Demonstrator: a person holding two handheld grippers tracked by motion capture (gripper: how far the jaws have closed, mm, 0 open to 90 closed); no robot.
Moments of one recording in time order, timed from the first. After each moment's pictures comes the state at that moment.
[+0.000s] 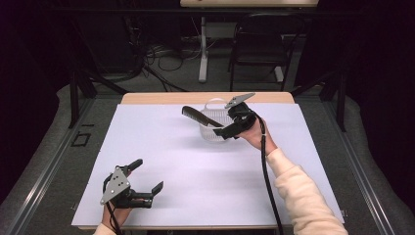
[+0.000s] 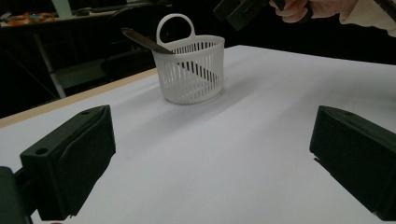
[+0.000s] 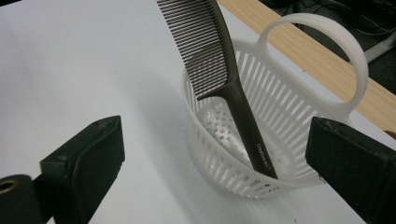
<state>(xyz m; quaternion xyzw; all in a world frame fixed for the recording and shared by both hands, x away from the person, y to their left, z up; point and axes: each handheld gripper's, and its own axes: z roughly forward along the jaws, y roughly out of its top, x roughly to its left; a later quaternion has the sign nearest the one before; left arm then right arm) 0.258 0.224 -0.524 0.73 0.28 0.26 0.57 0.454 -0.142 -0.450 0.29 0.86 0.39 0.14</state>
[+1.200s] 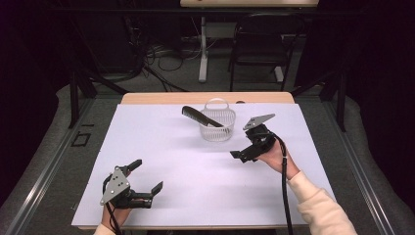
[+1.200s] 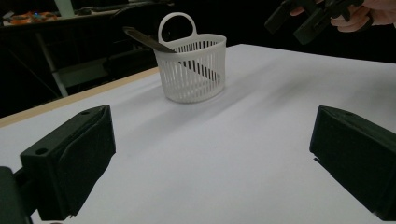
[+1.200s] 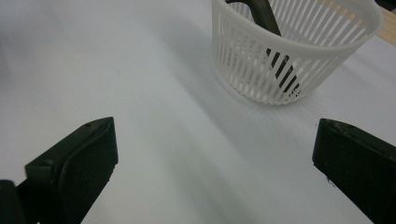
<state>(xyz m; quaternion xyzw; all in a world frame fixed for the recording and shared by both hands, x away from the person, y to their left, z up) 0.257 0.225 -0.524 0.73 0.28 0.26 0.57 0.393 -0.190 -0.470 0.30 0.87 0.37 0.12</state>
